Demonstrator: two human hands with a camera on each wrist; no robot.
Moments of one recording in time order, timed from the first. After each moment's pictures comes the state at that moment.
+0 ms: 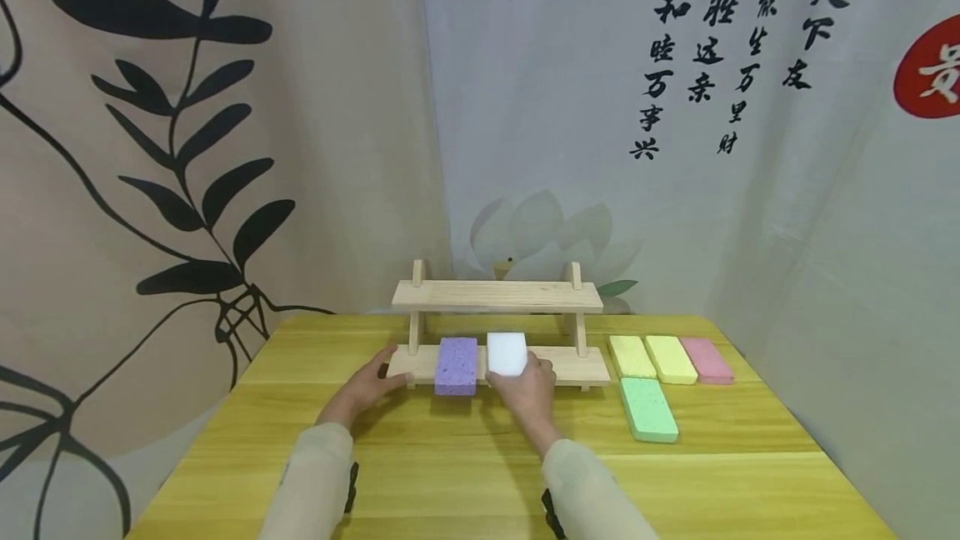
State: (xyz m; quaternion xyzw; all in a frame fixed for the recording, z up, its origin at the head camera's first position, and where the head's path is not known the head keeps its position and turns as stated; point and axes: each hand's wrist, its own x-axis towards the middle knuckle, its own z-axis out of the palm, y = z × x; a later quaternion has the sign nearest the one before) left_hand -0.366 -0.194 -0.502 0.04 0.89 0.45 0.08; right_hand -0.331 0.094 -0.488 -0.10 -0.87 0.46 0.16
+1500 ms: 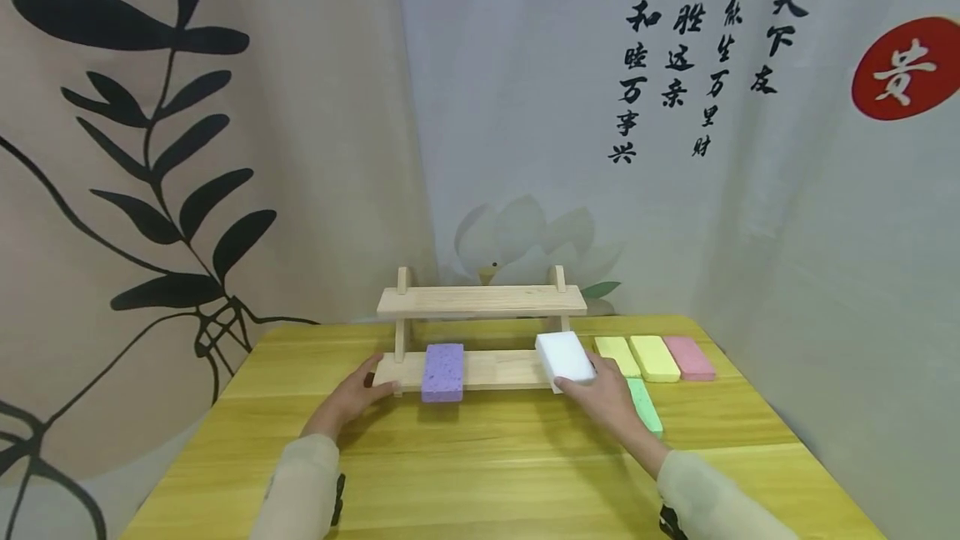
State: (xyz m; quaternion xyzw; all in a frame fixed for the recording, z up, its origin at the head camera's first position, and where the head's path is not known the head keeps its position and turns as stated) left_hand -0.368 -0.195 -0.504 0.04 0.89 0.45 0.09; right_hand -0.300 0.235 -0.463 -0.02 -0.90 0.40 0.14
